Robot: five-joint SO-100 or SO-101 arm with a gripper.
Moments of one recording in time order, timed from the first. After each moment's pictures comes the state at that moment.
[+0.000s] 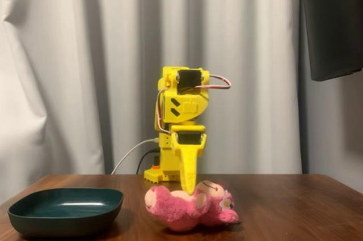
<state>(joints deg) 5.5 57.5 61.2 88.7 -2.9</state>
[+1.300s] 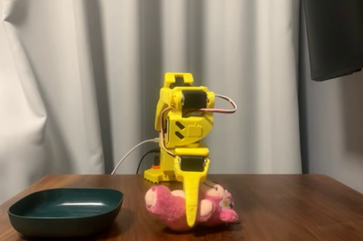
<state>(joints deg) 6.2 49.2 58.9 88.7 -0.5</state>
